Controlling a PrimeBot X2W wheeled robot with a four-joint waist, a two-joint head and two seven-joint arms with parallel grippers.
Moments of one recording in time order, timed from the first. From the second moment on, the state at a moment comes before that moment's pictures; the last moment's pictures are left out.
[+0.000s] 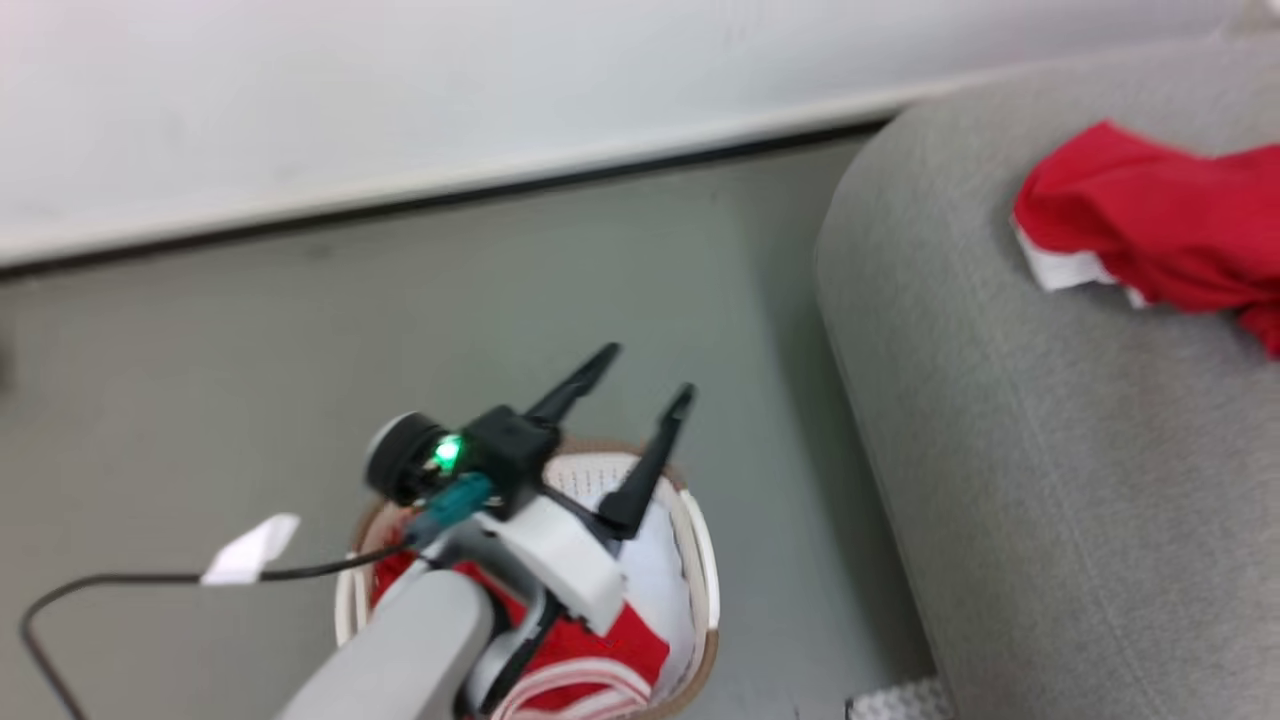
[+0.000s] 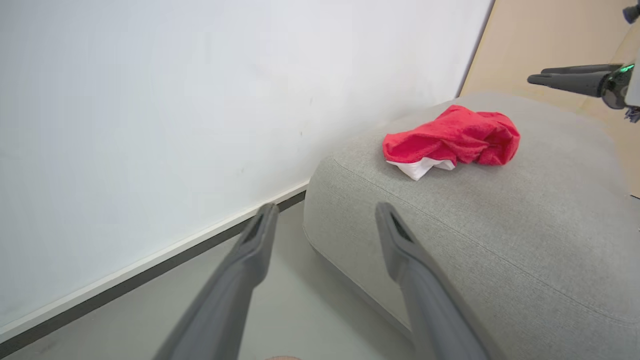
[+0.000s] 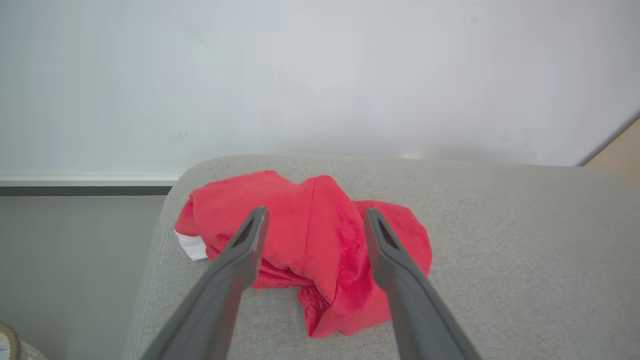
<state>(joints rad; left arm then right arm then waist) -0.54 0.25 -0.66 0.15 -0.35 0.04 -0.09 -0.88 -0.73 0.69 0.79 0.93 0.13 -0.11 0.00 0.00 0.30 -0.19</state>
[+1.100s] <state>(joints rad) -0.04 0.36 -0.36 0.06 -0.50 0.27 -0.26 -0.05 -0.22 0.15 0.08 0.42 0.13 -0.26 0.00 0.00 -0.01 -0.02</state>
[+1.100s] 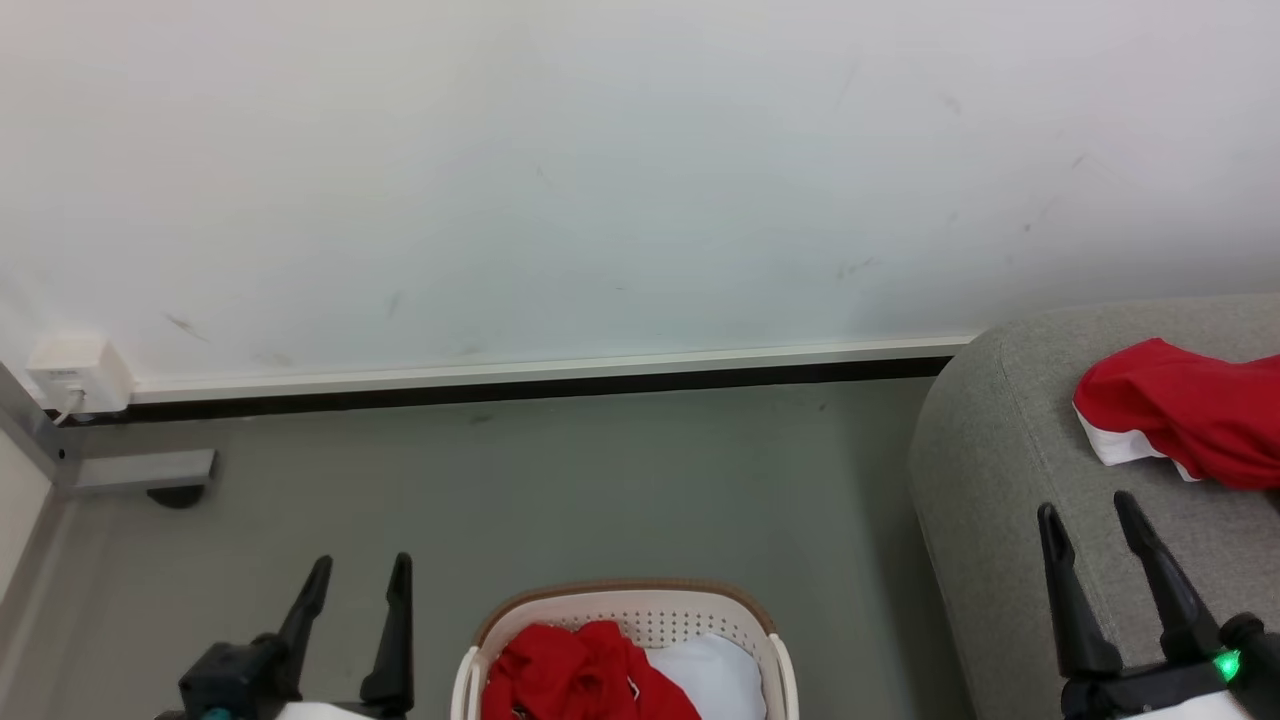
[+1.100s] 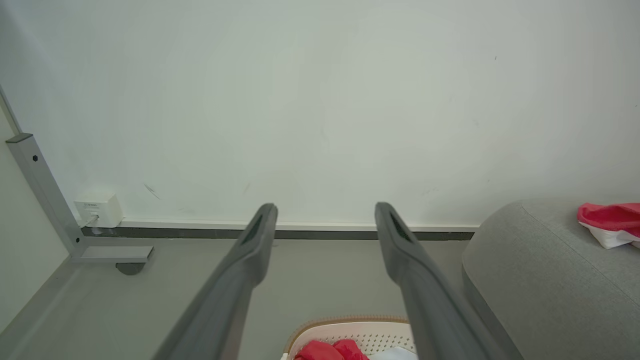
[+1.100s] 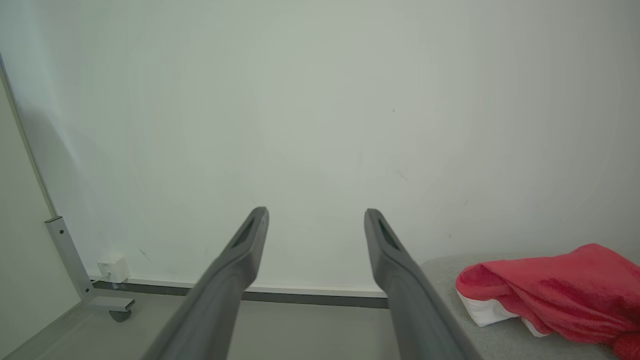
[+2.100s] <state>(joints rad) 0.02 0.20 -0.20 0.10 -0.33 0.14 -0.26 0.01 -0.10 0.12 0.09 0.34 0.13 -0.26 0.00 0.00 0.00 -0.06</state>
